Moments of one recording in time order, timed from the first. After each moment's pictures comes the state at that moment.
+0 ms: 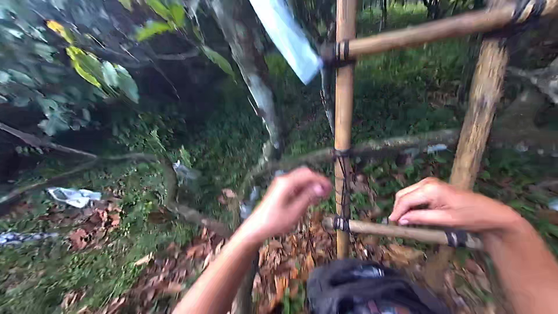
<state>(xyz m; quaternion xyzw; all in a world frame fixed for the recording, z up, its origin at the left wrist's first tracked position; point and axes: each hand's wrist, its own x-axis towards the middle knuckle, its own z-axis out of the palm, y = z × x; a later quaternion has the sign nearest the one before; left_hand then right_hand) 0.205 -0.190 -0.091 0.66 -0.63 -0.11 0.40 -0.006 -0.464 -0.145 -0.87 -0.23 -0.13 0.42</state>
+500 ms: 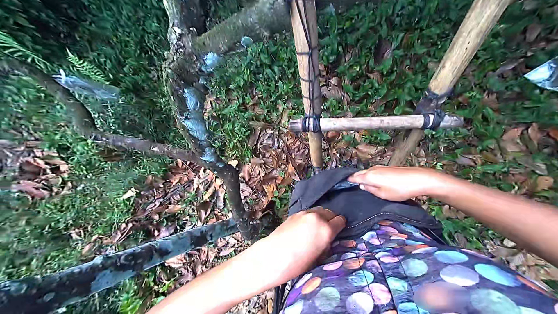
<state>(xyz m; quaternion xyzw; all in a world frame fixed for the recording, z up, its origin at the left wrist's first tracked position) 0.056 -0.115 -0.206 0.60 -0.73 -0.29 0.15 -0.061 -0.354 -0.258 -0.86 -0.02 0.29 0.42</state>
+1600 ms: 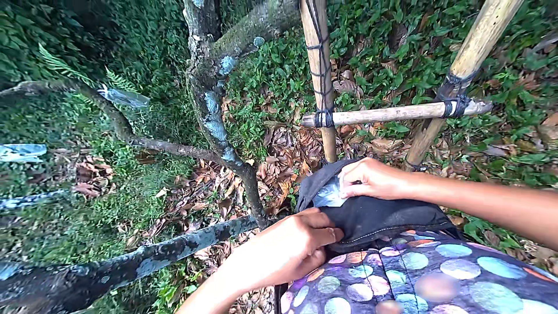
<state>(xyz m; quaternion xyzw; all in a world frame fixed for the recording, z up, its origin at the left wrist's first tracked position) 0.084 -0.084 -0.181 0.57 -0.73 -0.32 0.23 -0.036 -0.313 -0.292 -0.85 -0.11 0.01 0.51</state>
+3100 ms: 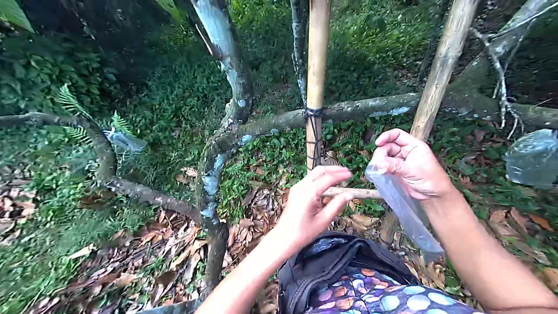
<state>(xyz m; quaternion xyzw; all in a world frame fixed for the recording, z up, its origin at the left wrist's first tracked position) 0.105 -0.211 -0.165 0.60 -0.60 -0.06 0.53 -0.029 -0.411 -0.157 -0.63 -0.01 -0.28 0.72</state>
